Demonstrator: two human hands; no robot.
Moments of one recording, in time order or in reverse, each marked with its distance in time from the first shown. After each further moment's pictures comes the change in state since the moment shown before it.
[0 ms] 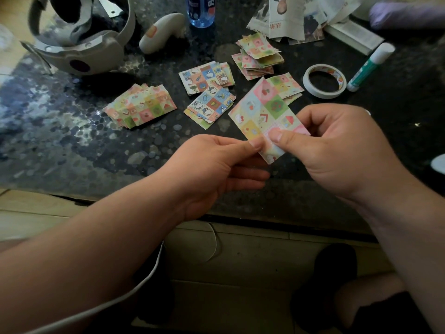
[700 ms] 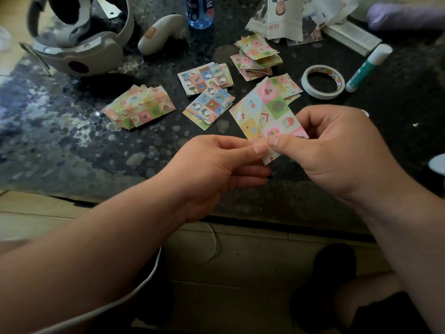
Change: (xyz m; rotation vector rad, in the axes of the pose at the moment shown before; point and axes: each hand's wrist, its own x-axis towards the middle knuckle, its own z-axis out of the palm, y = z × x) left_hand 0.000 -0.003 0.003 -0.039 -0.016 0.055; right_hand -0.002 -0.004 0.001 0.004 0.010 0.008
